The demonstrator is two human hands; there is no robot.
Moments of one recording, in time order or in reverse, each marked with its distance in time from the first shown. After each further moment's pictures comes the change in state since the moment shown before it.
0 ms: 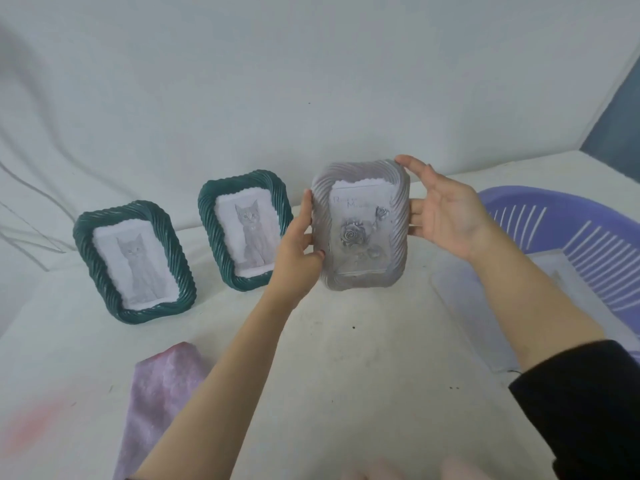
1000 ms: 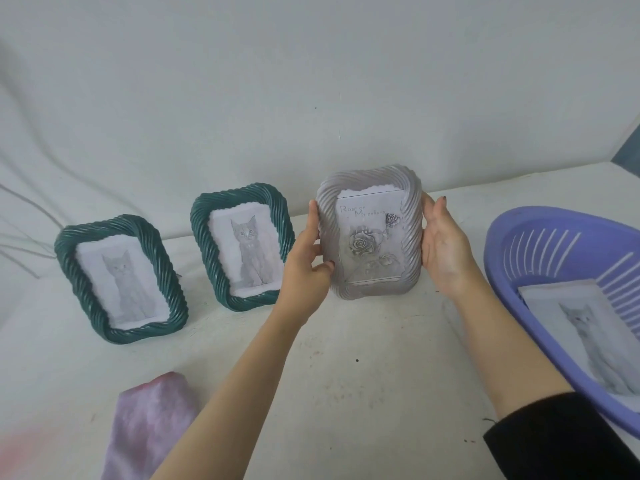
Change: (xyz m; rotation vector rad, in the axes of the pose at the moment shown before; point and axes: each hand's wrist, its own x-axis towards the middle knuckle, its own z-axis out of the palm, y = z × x) left_hand 0.033 -0.023 0.010 0.037 0.058 0.011; right_hand 0.039 0.050 -0.001 0.037 0.178 -0.150
